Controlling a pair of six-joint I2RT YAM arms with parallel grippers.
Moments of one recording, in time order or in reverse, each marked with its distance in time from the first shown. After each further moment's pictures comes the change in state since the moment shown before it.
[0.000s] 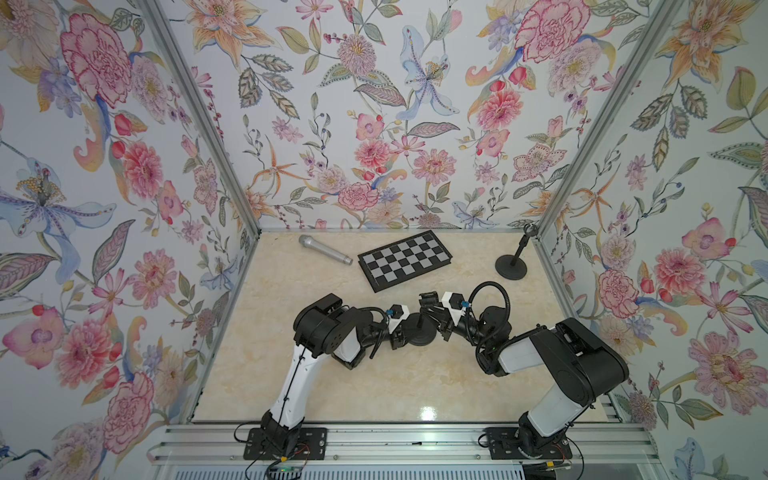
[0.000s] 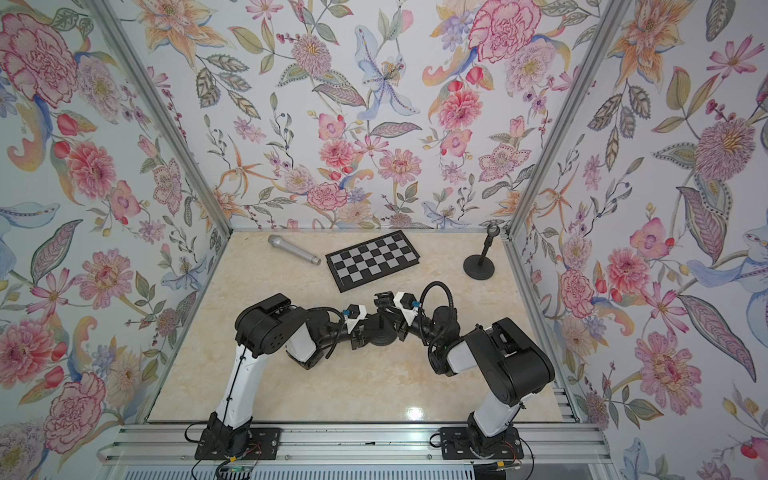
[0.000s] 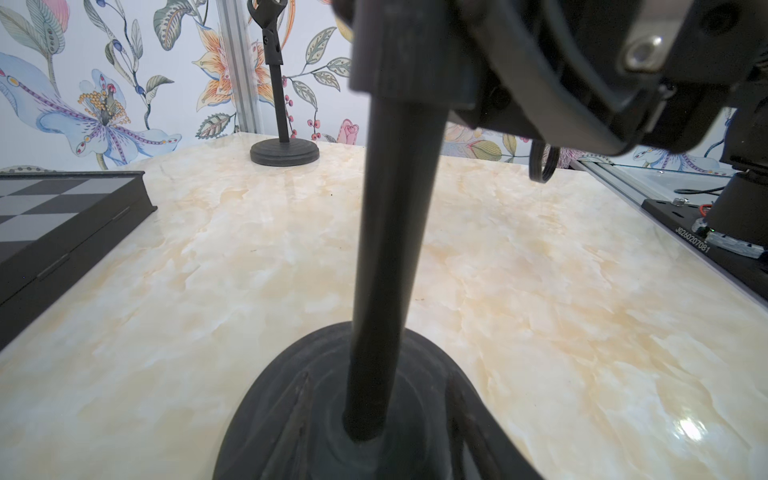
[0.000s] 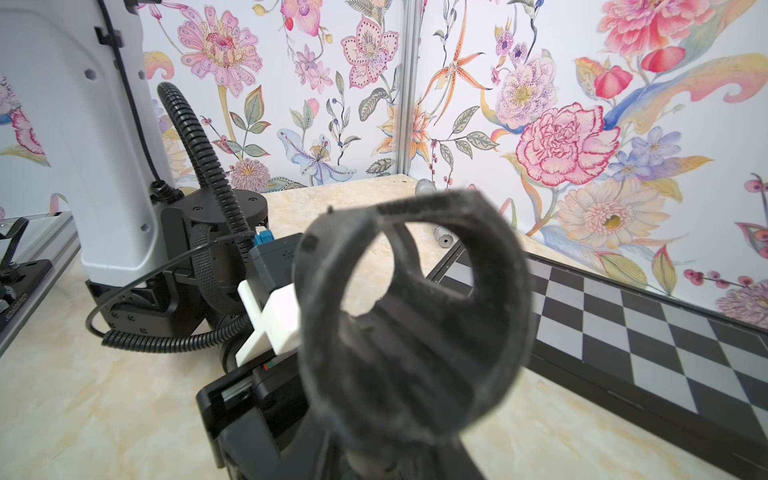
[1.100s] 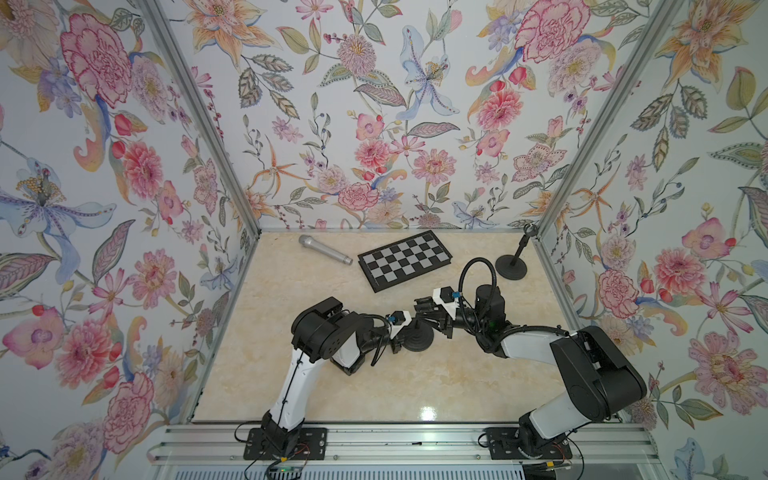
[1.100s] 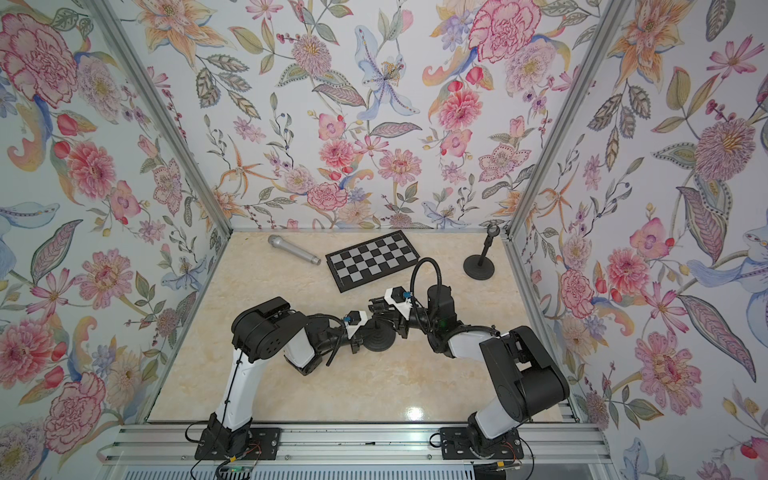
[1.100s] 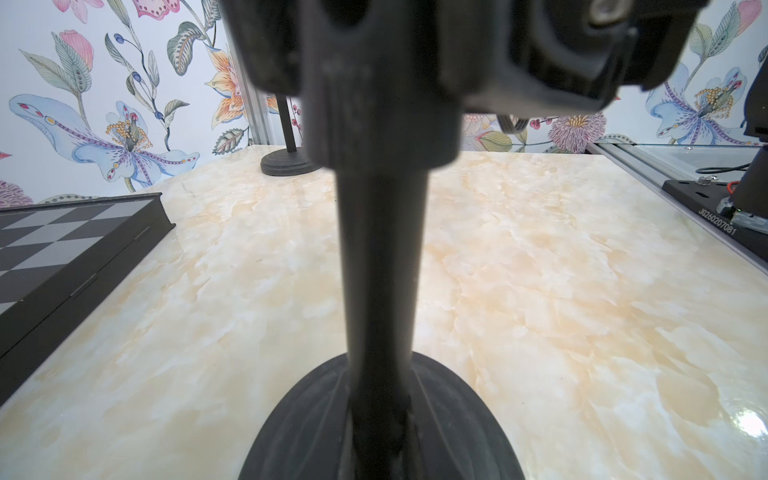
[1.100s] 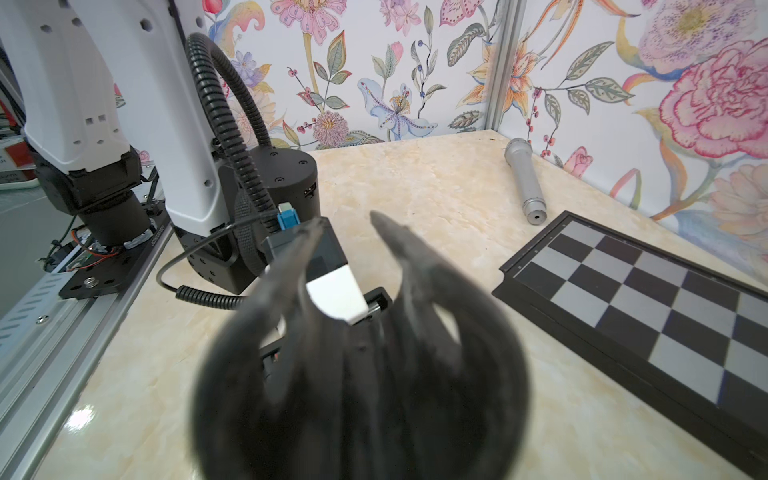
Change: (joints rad) left arm -0.033 -0.051 -0.086 0.006 -0.087 0.086; right arm -0.043 -0.116 0.194 -0.572 -0.284 -0.174
